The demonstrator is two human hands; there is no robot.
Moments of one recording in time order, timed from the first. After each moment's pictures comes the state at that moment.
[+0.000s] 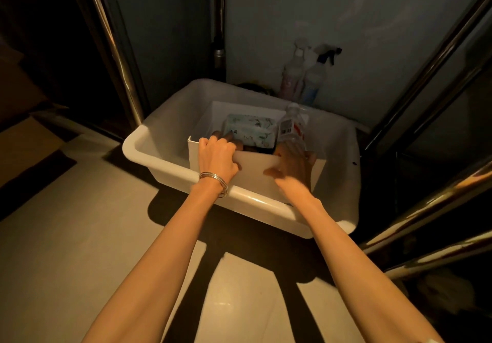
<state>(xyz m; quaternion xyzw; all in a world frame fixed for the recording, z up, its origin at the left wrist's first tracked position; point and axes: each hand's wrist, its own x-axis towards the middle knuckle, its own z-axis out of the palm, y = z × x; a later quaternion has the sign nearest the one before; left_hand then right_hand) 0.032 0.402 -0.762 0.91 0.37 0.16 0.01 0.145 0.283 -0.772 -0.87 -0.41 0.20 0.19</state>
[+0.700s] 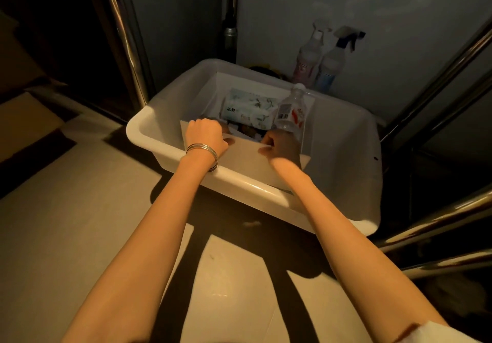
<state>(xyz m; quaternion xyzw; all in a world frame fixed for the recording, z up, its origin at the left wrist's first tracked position) 0.021 0.457 -0.777 0.90 0.43 0.09 0.02 0.134 0.351 -0.778 -0.86 -0.41 0.10 0.28</state>
